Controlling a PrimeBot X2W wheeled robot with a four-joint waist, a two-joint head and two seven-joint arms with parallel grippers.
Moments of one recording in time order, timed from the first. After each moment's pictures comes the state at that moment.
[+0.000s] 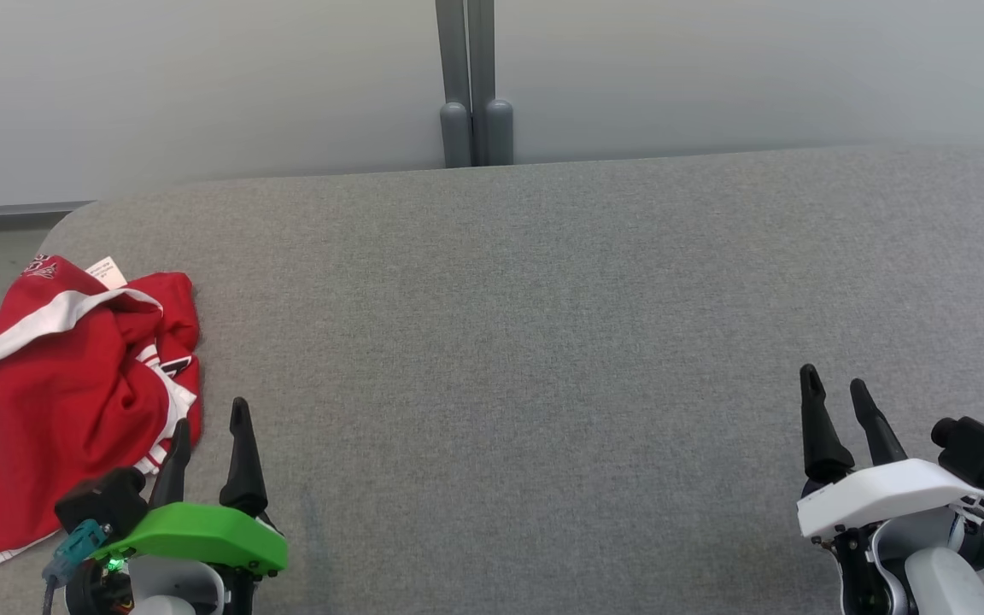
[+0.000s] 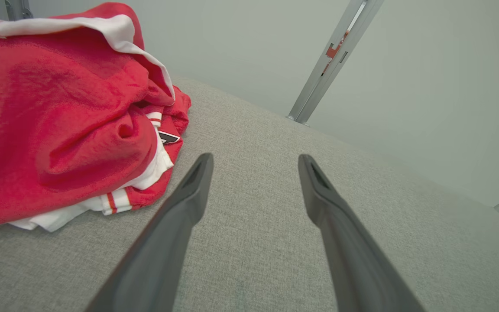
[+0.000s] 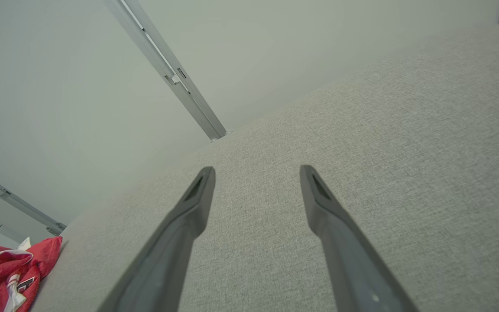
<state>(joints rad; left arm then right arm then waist) -0.10 0.04 -0.01 0.32 -0.51 -0.04 -0.14 -0.09 -0.06 -0.04 0.26 0.55 0.13 -0.14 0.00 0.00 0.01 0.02</state>
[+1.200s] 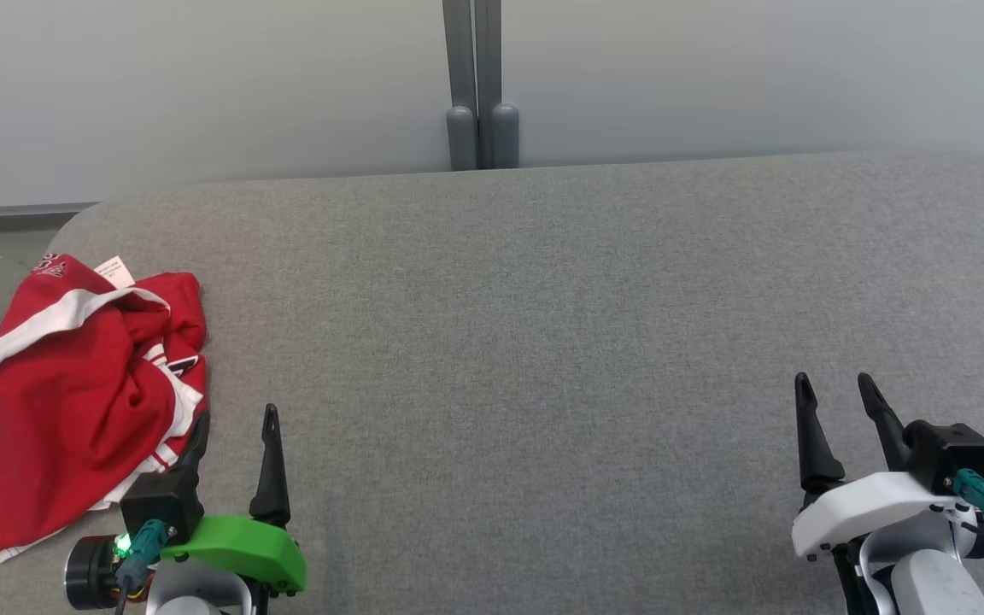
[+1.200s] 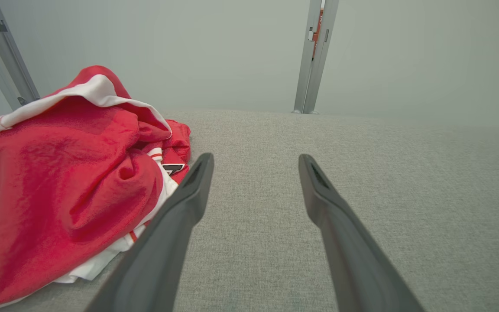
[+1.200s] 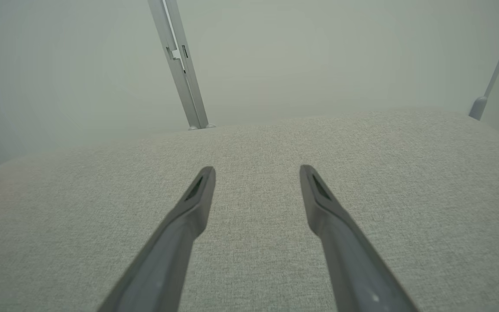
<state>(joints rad) -0.10 0.06 -0.05 0.36 -0.18 -0.04 -0.22 -0.10 -0.07 -0.06 0.30 0.19 0.13 -0.22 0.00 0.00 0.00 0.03</state>
